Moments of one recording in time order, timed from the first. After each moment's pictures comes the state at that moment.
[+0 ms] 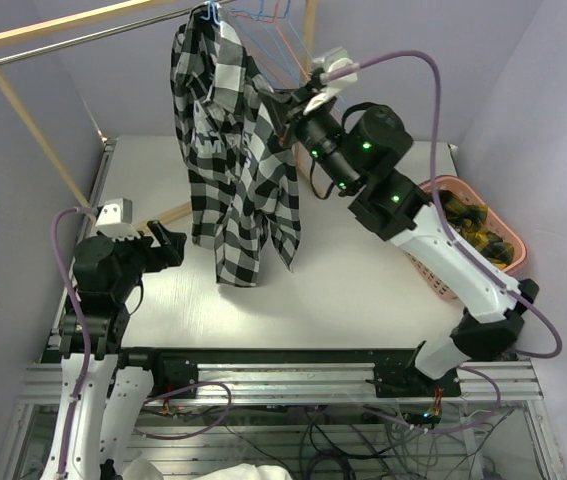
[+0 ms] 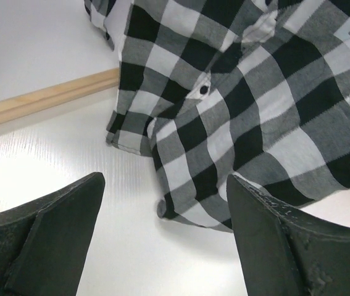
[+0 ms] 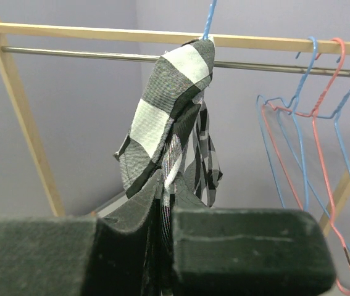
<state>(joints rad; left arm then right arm) -0.05 0.53 0.78 -0.52 0.16 -0.35 0.92 1.58 1.90 0.02 0.19 -0.10</state>
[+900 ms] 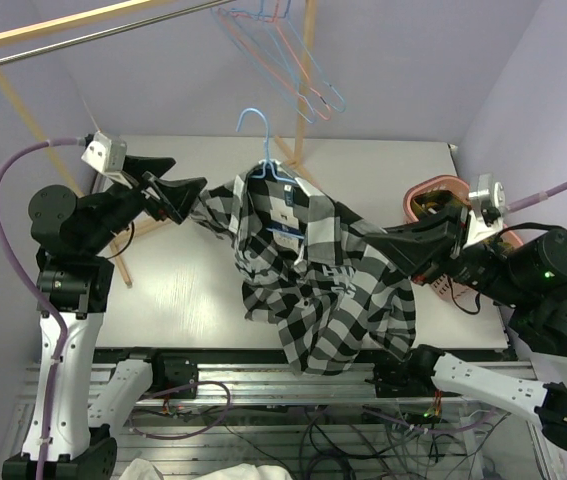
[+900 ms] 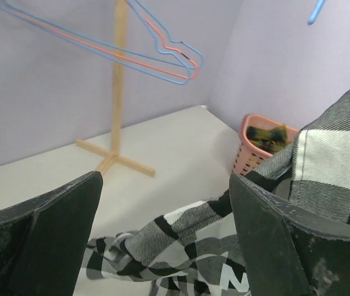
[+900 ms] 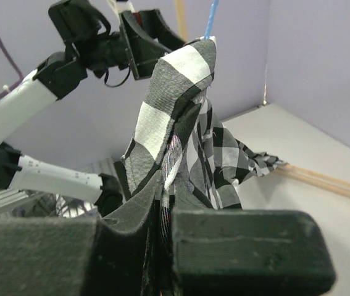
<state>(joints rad) -0.05 0.80 1.18 -0.19 0.61 -0.30 0.92 0.74 1.39 -0.44 -0.20 0.17</state>
